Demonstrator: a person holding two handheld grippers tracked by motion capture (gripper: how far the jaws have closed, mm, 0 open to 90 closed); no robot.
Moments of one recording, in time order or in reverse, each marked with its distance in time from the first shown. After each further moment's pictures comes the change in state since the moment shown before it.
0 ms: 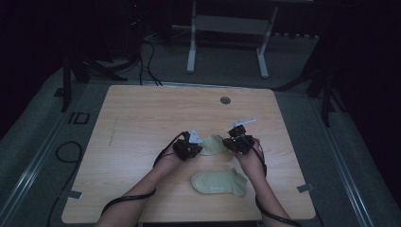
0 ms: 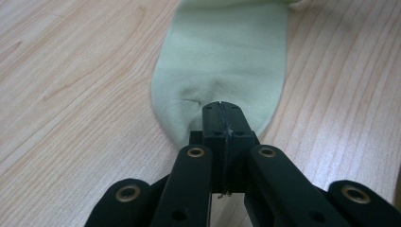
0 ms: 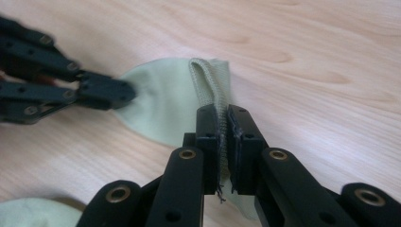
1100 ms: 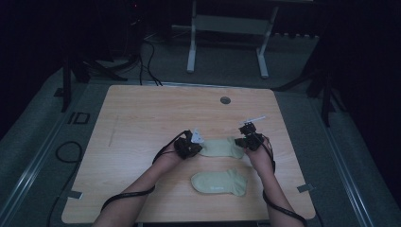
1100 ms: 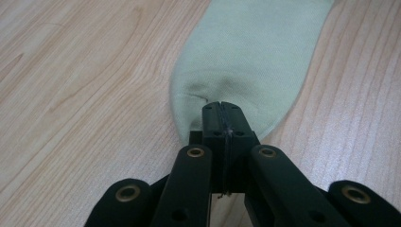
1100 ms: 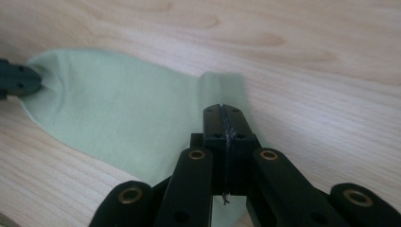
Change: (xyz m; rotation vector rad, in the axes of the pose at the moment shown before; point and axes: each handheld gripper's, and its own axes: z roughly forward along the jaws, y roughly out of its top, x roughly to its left) left arm 0.002 0.006 0.001 0.043 0.006 0.075; right arm -0.048 -0.010 0.019 0.096 -0.032 0.080
